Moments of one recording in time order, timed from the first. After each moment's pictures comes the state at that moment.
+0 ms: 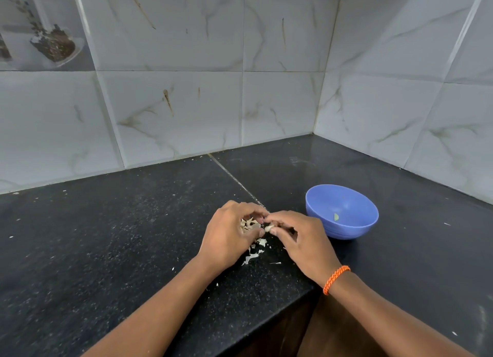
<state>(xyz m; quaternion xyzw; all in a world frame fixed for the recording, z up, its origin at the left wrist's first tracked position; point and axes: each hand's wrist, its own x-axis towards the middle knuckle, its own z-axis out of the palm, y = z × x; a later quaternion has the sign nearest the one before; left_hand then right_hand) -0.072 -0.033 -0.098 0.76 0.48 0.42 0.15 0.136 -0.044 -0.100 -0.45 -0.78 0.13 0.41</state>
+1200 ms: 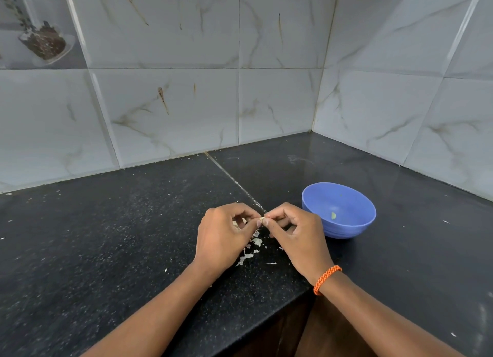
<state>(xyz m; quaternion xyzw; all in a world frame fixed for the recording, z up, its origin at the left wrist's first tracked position) -0.062 -0.039 -0.098 0.70 0.50 0.48 0.16 0.126 -0.044 -0.097 -0.45 -0.70 0.22 0.51</state>
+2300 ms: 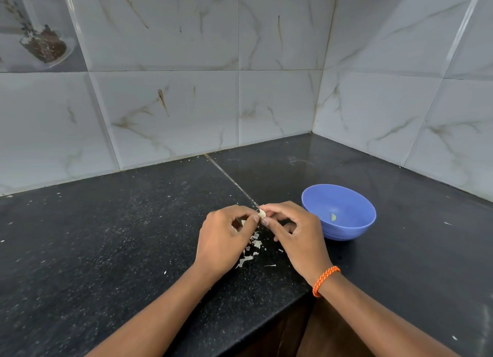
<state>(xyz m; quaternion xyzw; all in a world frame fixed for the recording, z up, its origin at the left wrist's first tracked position) -0.058 -0.042 -0.096 0.68 0.51 0.49 0.19 0.127 -0.033 -0.104 -0.42 -0.69 0.23 0.53</state>
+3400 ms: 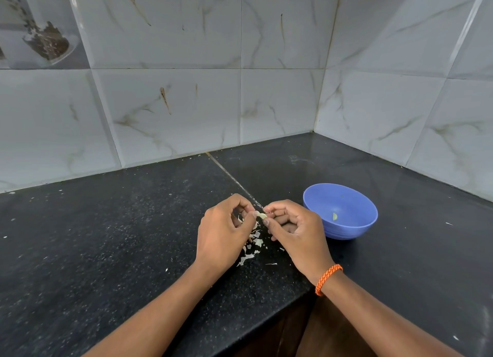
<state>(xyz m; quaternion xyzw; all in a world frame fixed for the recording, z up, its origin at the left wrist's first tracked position) -0.057 -0.047 -0.090 0.66 0.52 0.51 0.17 0.126 -0.040 -0.100 -0.42 -0.67 0.29 0.54</state>
